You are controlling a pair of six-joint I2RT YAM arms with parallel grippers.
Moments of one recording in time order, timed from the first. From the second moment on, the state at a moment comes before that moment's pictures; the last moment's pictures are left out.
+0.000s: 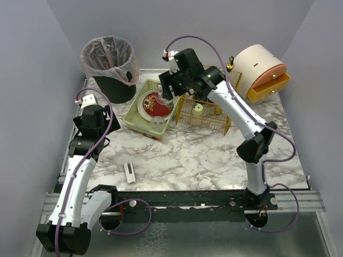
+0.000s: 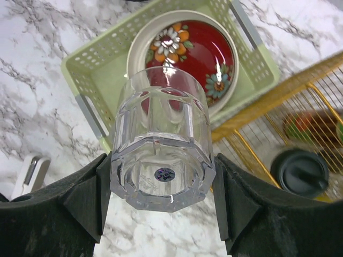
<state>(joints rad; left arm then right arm) -0.10 0.86 0.91 -0.64 -0.32 -0.34 0.72 1.98 2.25 -0.95 -0.02 0.07</state>
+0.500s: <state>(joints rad) -0.10 0.80 0.90 -0.64 -0.40 -0.36 0.83 2.28 2.45 -0.93 -0.01 -0.01</state>
